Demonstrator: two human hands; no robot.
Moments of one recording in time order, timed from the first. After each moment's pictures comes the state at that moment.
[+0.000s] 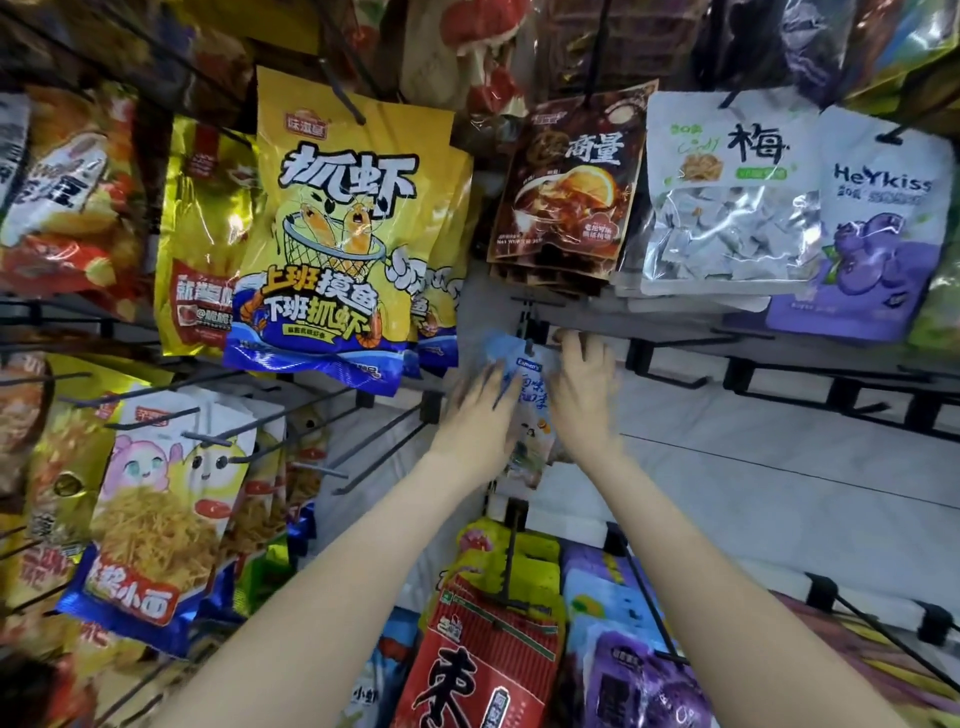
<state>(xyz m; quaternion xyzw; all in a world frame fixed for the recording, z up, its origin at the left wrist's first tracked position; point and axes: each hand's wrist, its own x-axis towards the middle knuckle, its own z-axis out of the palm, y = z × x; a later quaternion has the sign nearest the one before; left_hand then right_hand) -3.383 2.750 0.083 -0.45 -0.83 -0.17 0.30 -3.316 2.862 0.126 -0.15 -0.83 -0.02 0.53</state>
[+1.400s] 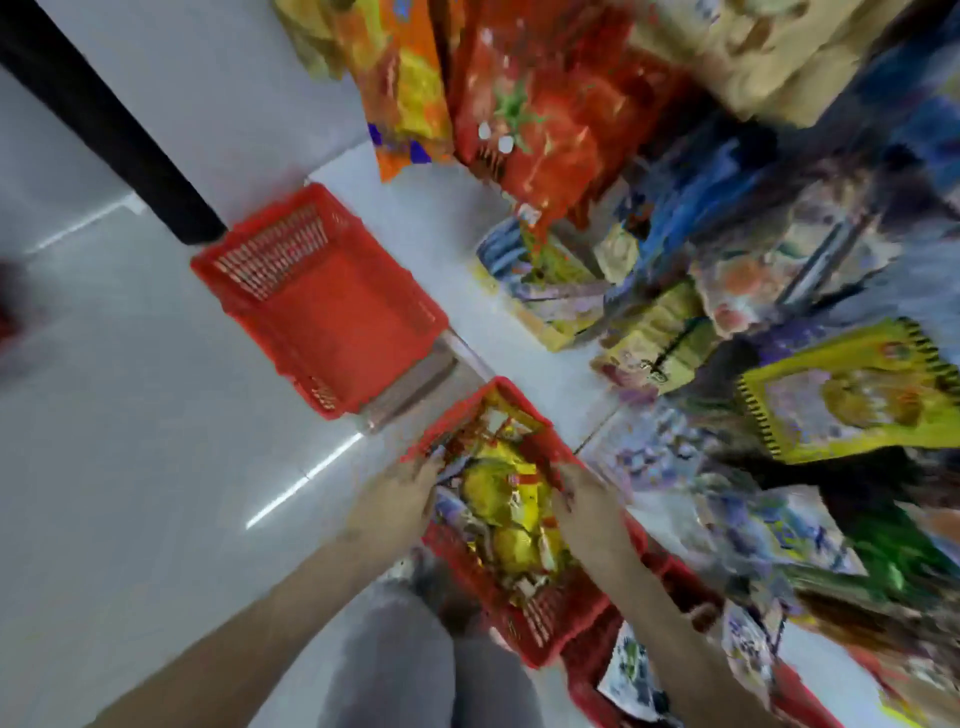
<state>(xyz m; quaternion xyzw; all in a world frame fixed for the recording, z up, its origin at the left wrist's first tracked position) -3.186 2.287 -0.665 -0.17 -0.94 -0.18 -0.23 -3.165 2.524 -0.633 -0.15 -0.91 0.30 -0.24</state>
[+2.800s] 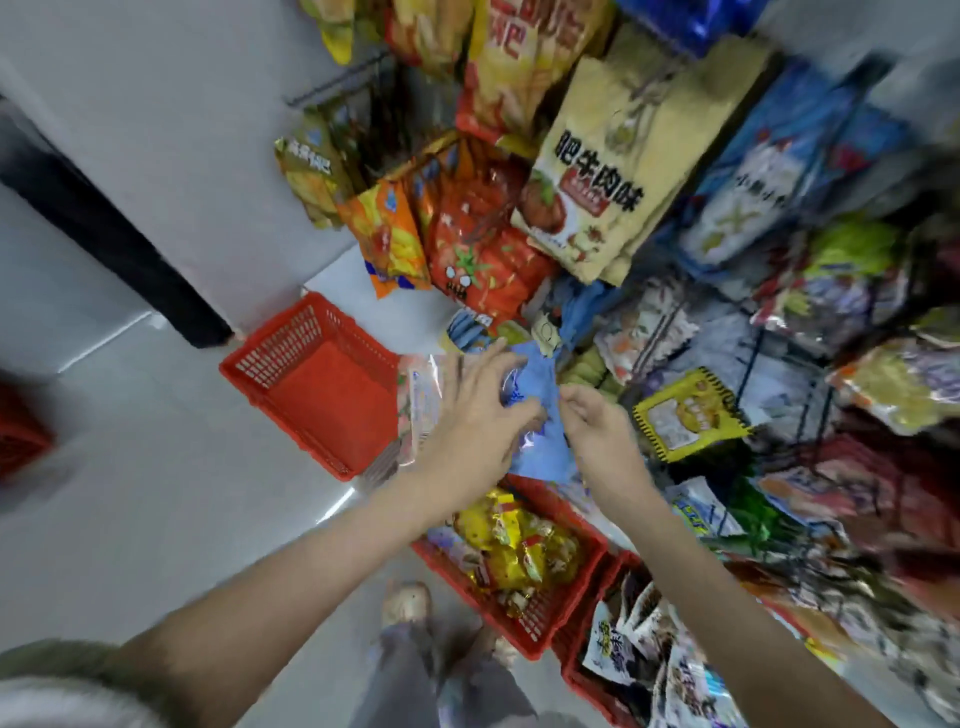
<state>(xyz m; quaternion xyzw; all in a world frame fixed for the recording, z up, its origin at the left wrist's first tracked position) -3.253 2.321 -0.355 -0.32 -0.88 -0.35 0.05 -3.213 2.464 -0.316 -0.19 -0.78 0.59 -0.06</state>
